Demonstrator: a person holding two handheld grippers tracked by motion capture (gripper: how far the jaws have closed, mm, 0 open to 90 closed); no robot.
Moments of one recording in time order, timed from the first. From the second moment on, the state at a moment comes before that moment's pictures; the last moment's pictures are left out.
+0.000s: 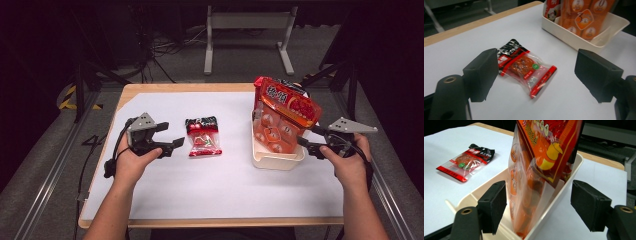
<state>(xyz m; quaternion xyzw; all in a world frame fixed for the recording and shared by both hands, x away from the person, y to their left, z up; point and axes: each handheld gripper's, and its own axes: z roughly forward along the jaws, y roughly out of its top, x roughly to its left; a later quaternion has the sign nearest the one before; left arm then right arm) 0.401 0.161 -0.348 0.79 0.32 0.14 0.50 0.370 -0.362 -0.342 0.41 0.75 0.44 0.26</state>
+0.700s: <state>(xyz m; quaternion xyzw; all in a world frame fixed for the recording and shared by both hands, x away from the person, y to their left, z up) 0.423 0.154 -0.374 0.81 0.35 0.12 0.47 0.333 -0.351 -0.327 0.35 0.79 0.44 0.23</state>
